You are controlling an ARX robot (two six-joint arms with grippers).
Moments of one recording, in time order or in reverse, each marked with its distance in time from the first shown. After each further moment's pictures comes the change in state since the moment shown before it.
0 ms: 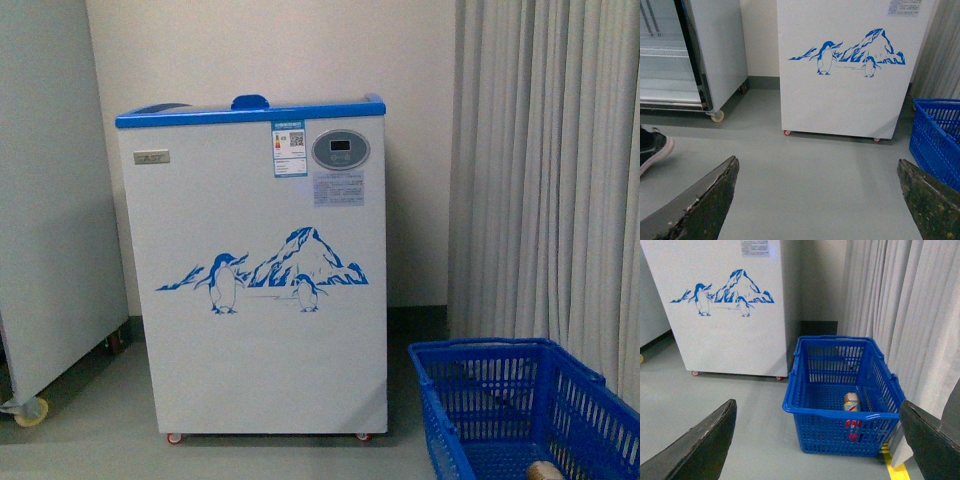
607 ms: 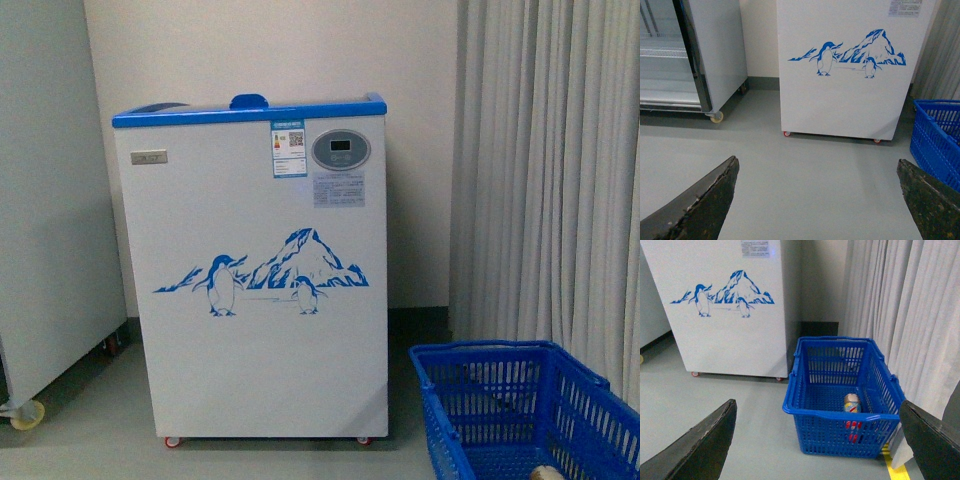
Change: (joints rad) left arm 0.000 0.000 0.000 0.000 0.000 0.000; right arm 0.000 0.000 0.000 0.000 0.000 0.000
